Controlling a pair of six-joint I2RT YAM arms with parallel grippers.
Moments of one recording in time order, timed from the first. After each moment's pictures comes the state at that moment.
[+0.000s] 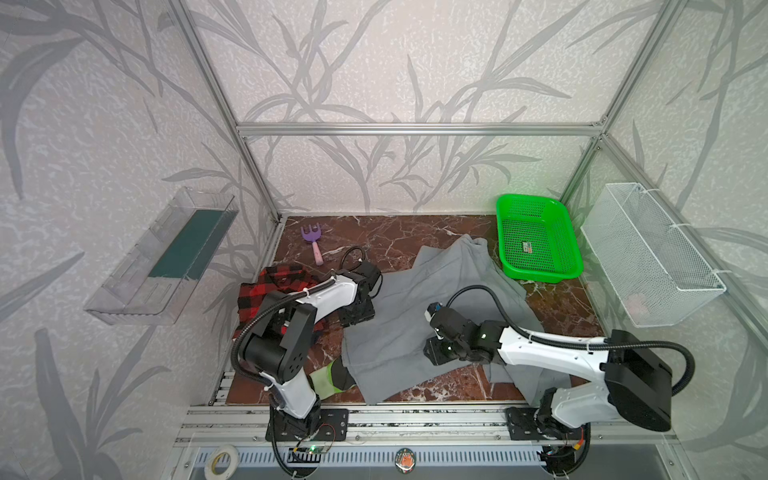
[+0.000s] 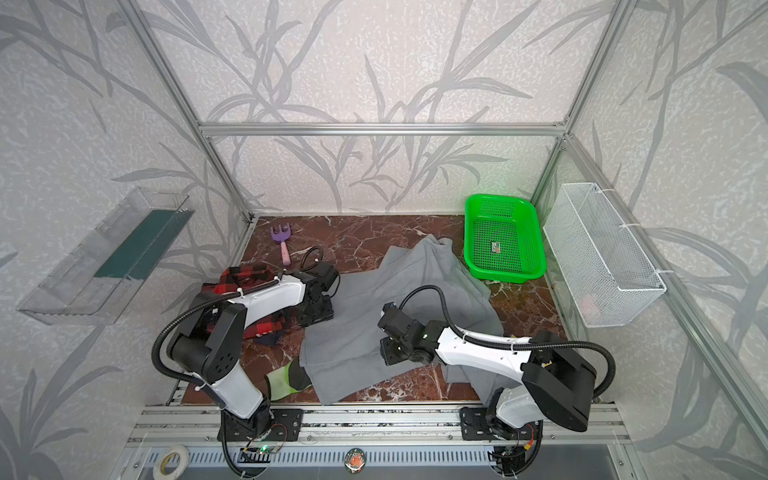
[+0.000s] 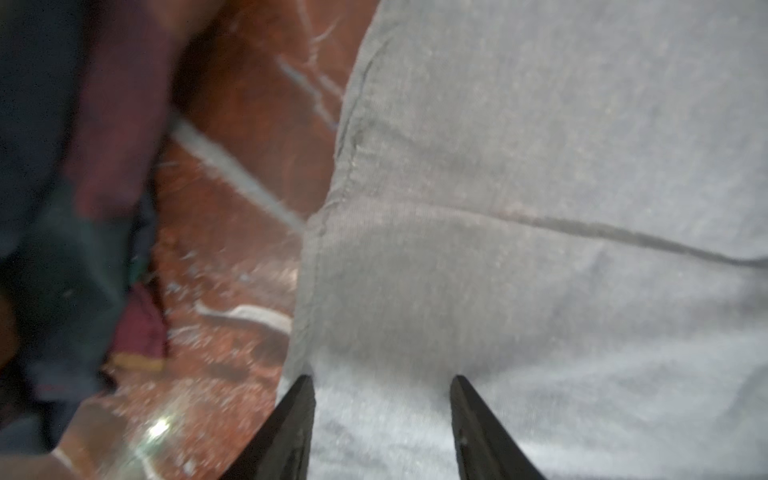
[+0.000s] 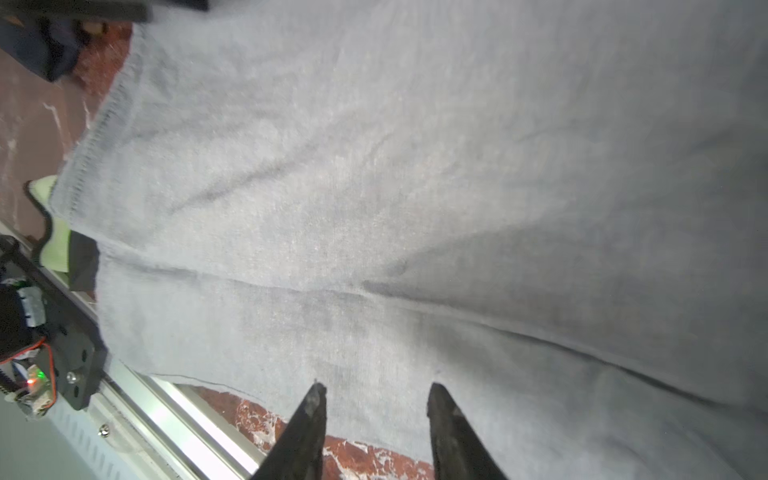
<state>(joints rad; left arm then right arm) -0.40 1.69 1.01 -0.82 -0.16 -0.80 1.04 1.46 0.79 -0.38 -0.03 0.68</state>
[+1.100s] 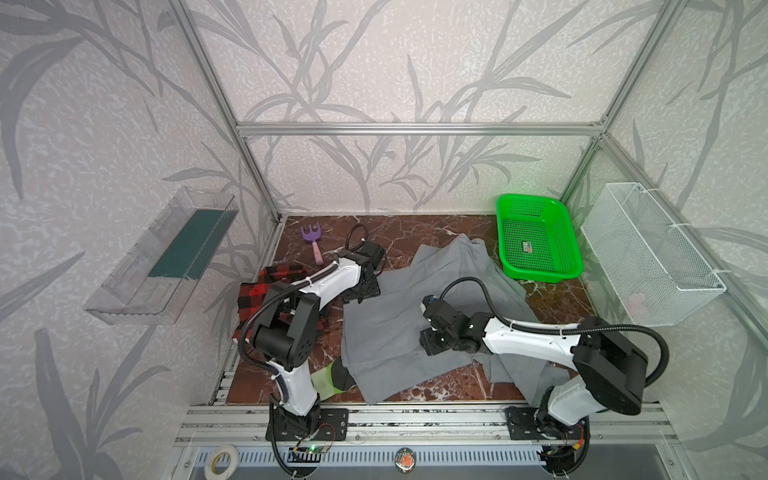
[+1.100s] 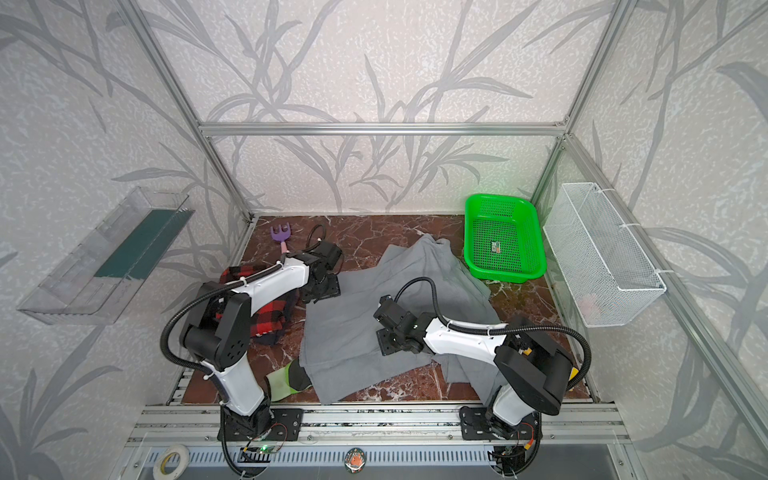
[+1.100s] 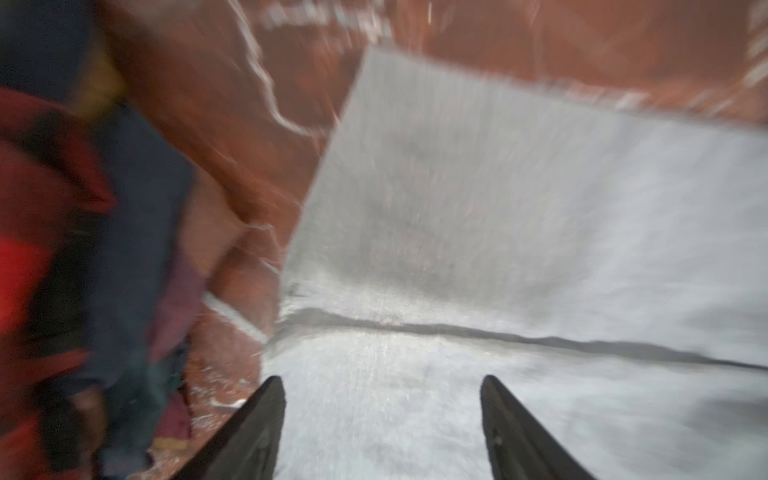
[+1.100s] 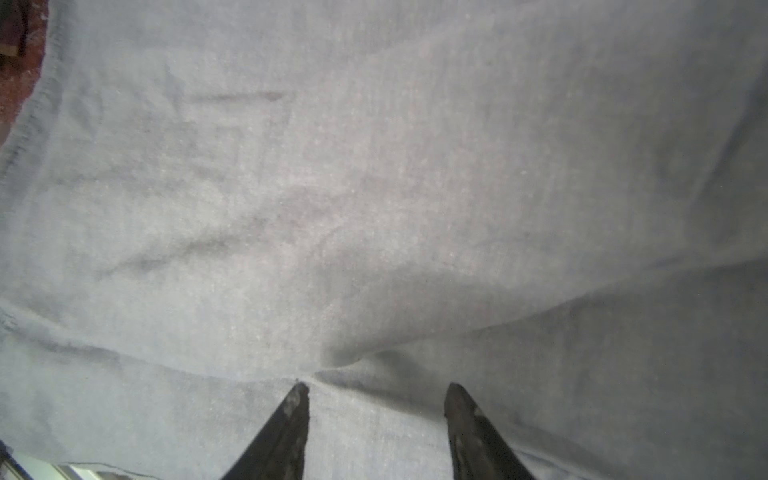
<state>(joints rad) -0.38 1.77 1.25 -0.82 -0.27 -0.68 0.96 1.56 0.84 -0.33 0.02 0.57</state>
